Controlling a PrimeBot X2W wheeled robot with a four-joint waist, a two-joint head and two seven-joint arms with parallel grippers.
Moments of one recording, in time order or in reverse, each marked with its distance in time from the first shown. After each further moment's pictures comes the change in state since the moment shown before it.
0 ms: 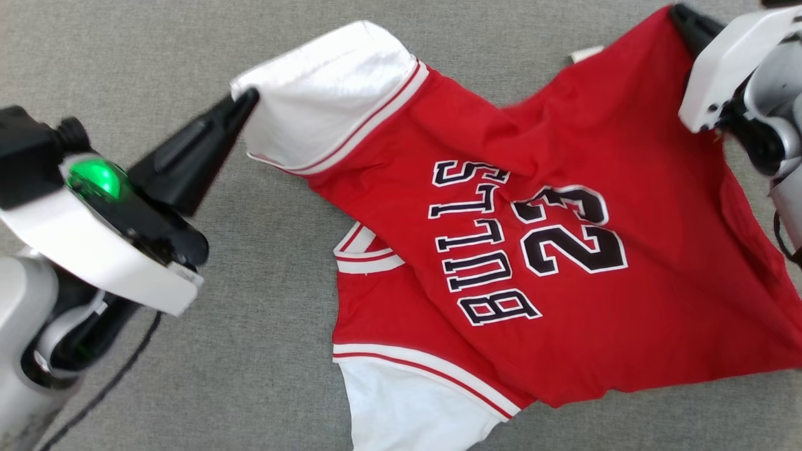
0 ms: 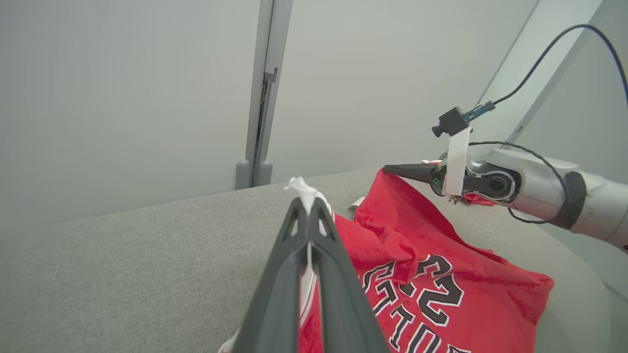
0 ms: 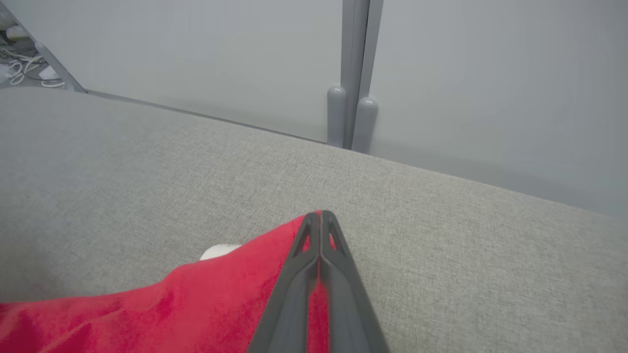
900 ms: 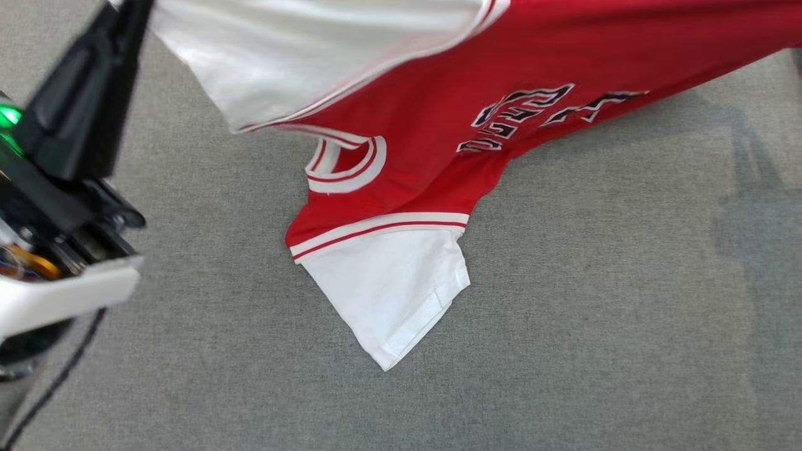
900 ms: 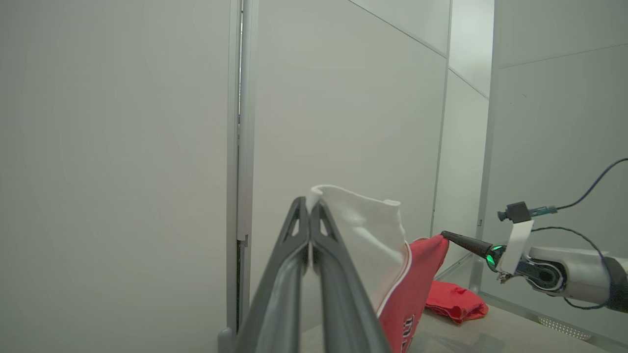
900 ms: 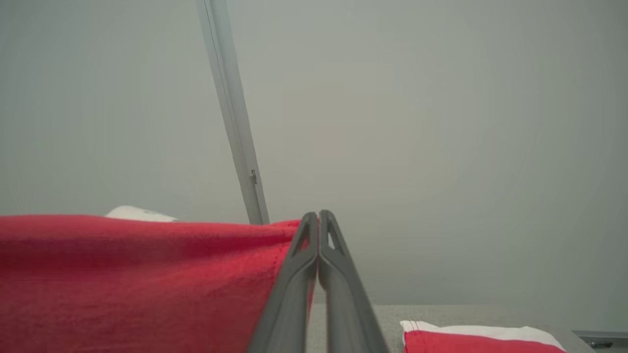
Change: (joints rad) left arm 0.031 -0.050 0.196 -0.121 0.166 -0.053 -0.258; right arm 0.389 -0.334 -0.268 -0.421 0.270 0.000 -0.465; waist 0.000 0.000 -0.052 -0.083
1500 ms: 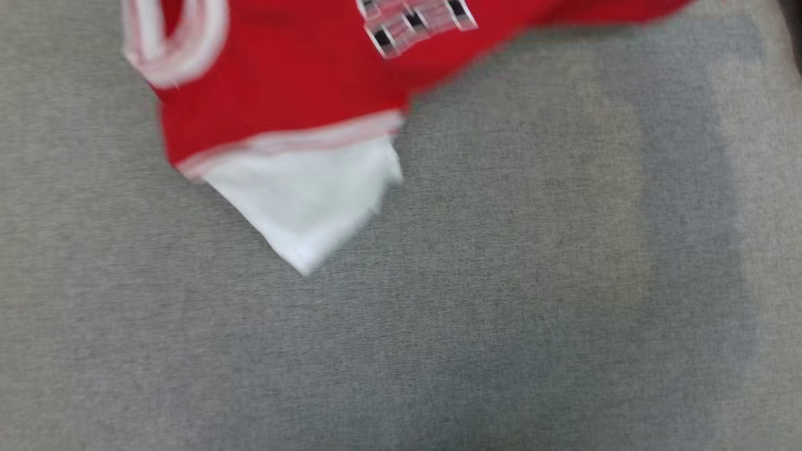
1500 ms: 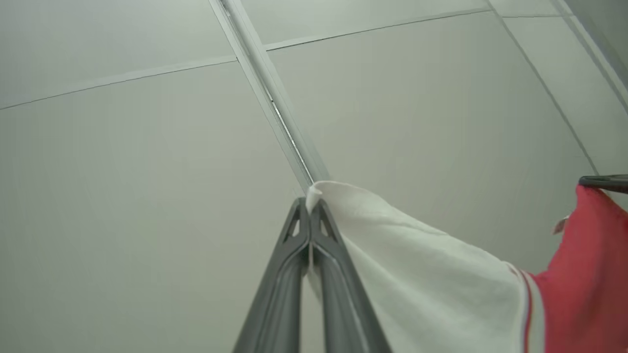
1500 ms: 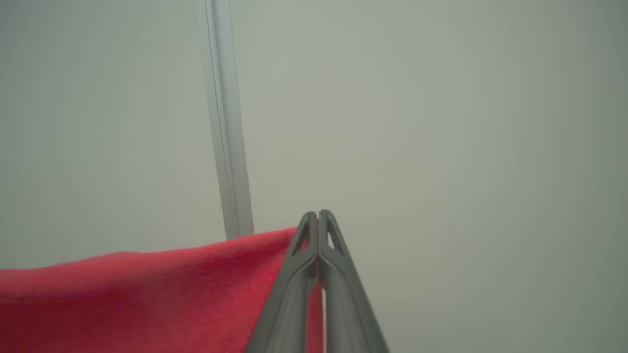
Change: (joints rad) left arm -1.005 -0.006 -0.249 0.594 0.240 -0.002 0.026; right arm -0.691 0.319 -0.044 0.245 -0.289 0.000 0.123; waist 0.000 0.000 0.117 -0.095
